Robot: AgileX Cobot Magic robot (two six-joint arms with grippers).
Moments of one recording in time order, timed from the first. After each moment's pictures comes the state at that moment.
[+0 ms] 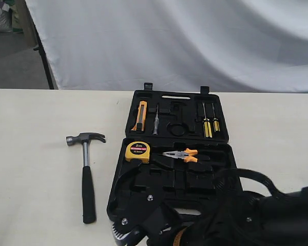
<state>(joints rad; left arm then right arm) 0.00 0.00 0.00 -0.03 0.27 0.01 1.18 1.63 -0.69 0.06 0.28 0.14</state>
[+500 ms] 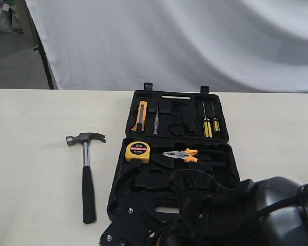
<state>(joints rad) 0.00 0.00 0.00 -0.03 0.27 0.01 1.18 1.78 -0.79 -0.04 0.37 0.08</state>
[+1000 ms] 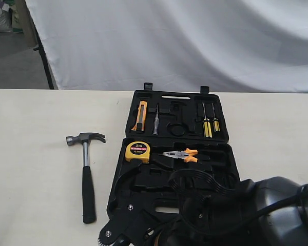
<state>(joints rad) 0.00 0.00 0.00 -0.03 0.27 0.01 1.18 1.78 -0.79 -0.04 0.35 0.11</state>
